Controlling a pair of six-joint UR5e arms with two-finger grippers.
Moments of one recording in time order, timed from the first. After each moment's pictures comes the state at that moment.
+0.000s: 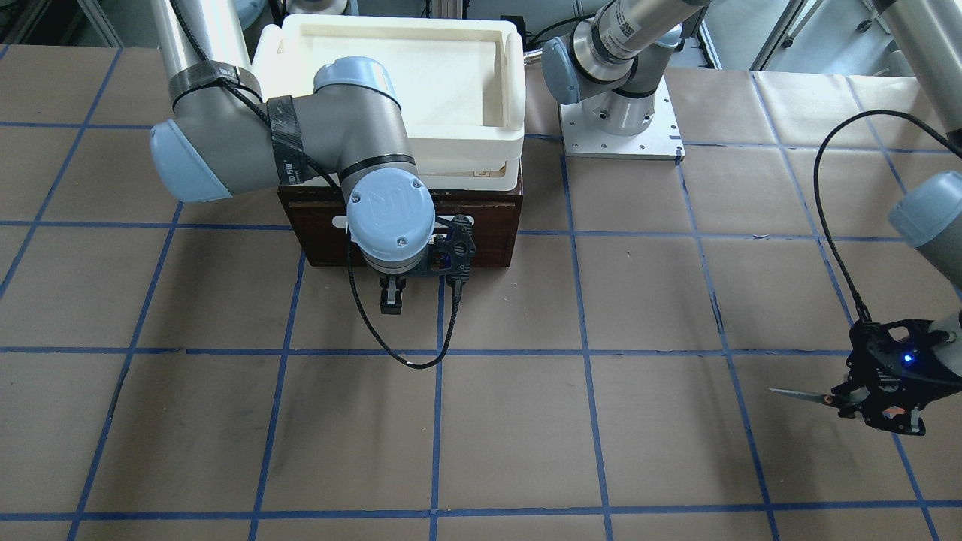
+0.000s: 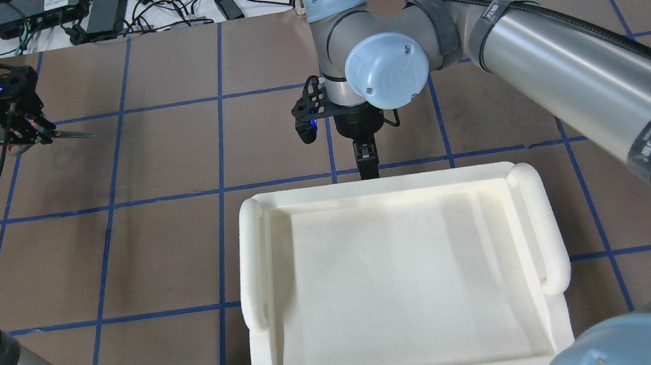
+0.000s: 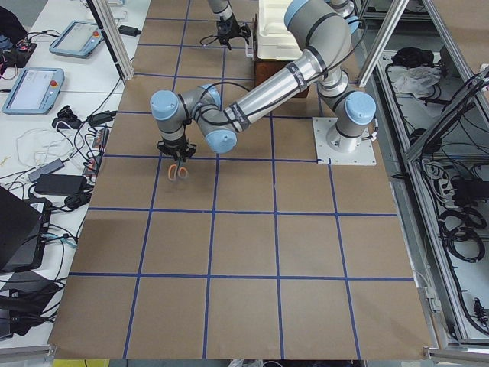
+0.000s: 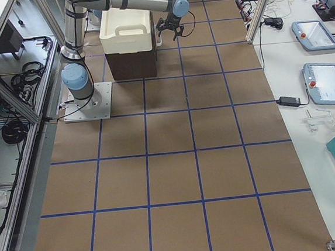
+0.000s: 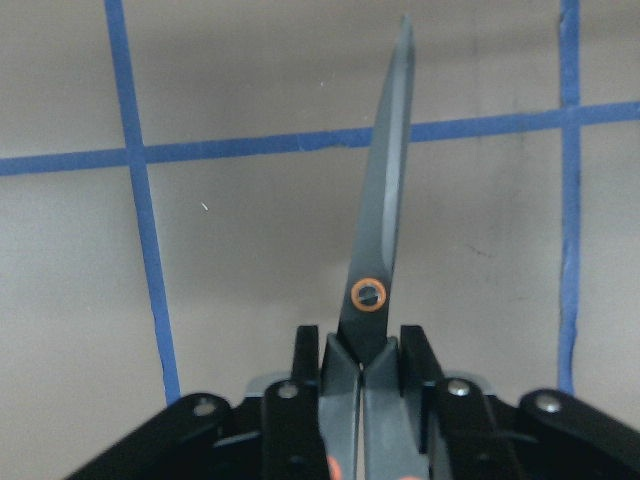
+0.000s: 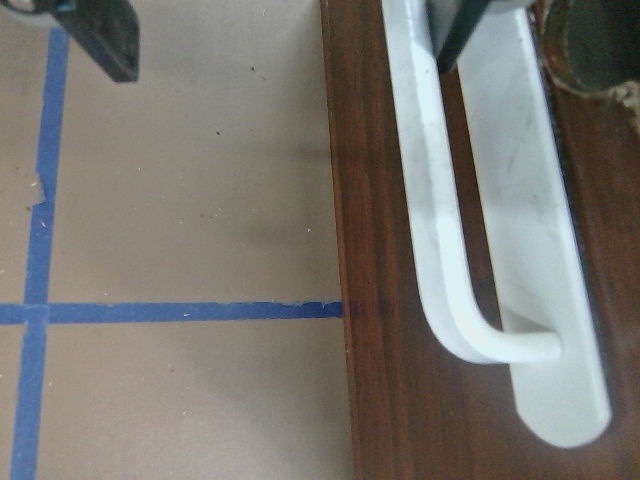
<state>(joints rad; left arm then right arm) -1.10 -2.07 -1.40 -1.24 1.52 2.10 1.89 -1.14 1.47 -1.54 -1.54 -1.23</state>
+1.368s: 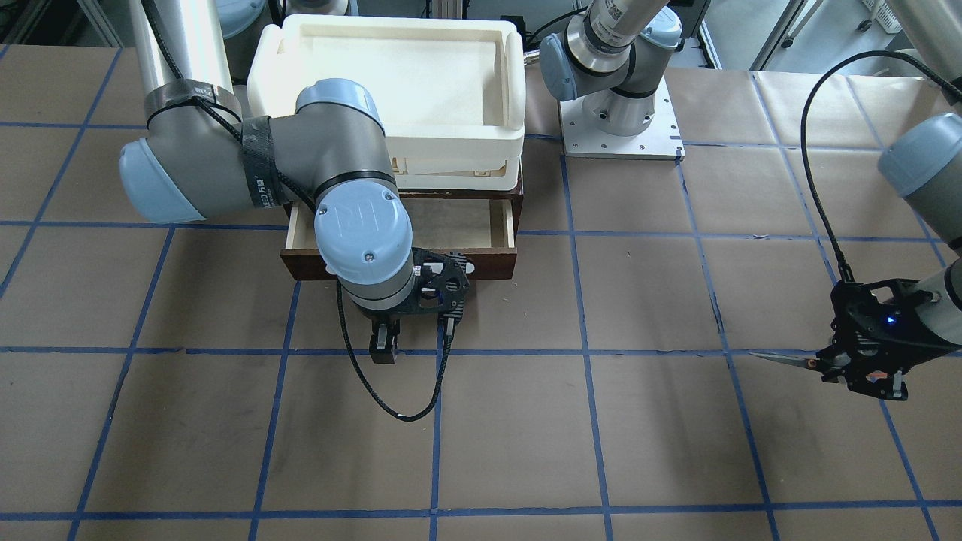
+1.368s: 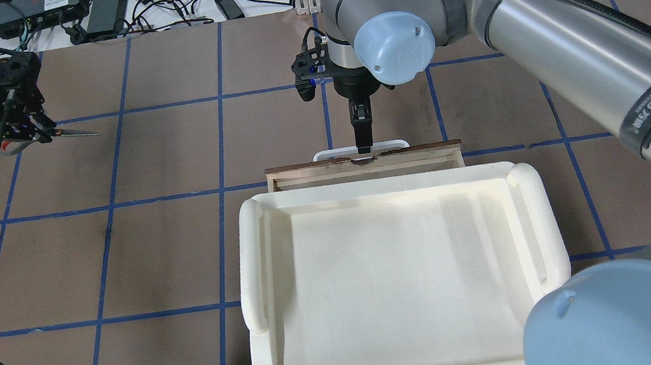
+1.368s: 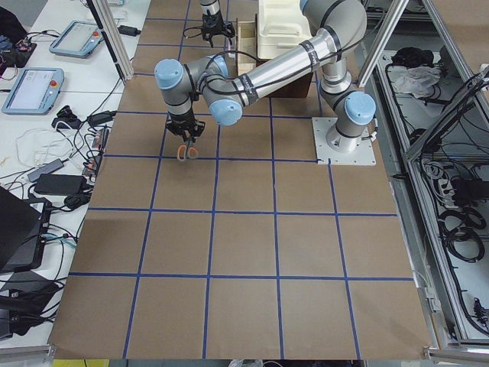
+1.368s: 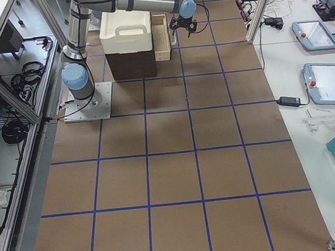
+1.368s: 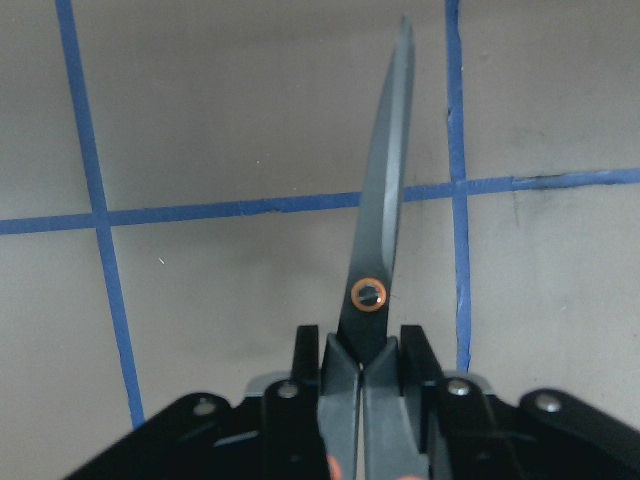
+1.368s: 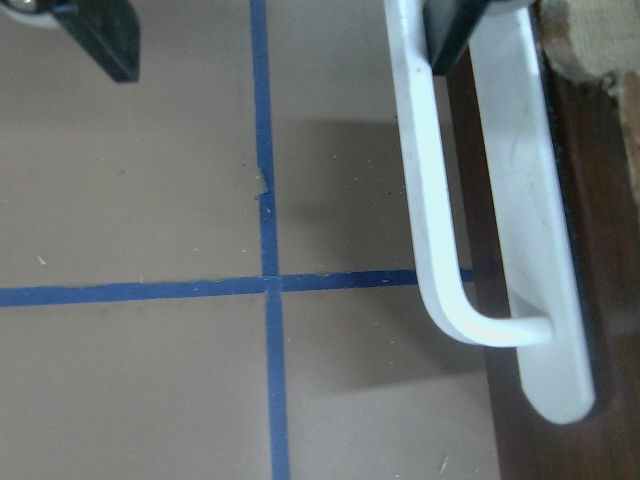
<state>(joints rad) -1.15 -1.99 -1.43 -1.34 1.56 2.06 1.84 -1.08 1.39 -1.71 -1.53 -1.24</state>
